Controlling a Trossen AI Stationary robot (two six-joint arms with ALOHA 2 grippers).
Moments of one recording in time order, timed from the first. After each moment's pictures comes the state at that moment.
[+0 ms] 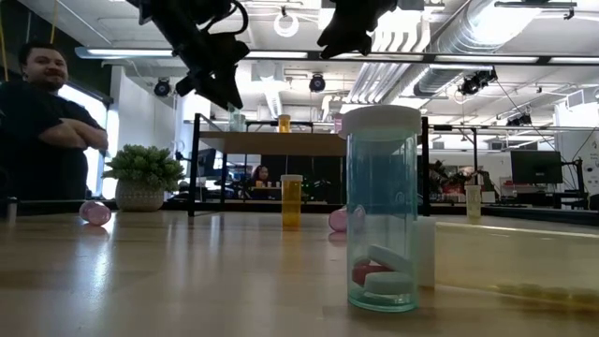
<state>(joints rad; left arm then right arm) 0.65 1.31 1.07 -0.52 -0.16 -0.21 -0.30 1.58 1.60 -0.75 -0.16 -0.03</state>
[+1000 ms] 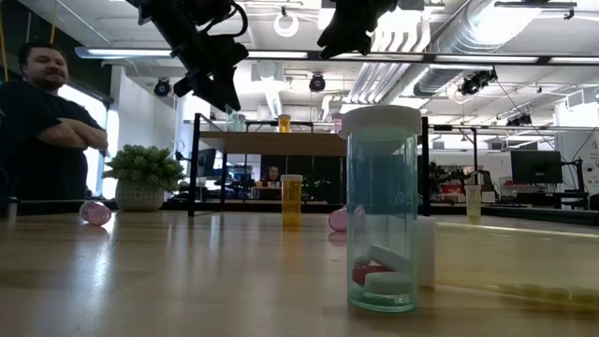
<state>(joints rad) 0.65 1.31 1.07 -0.54 -0.17 -0.22 -0.30 1.58 1.60 -0.75 -0.16 -0.05</state>
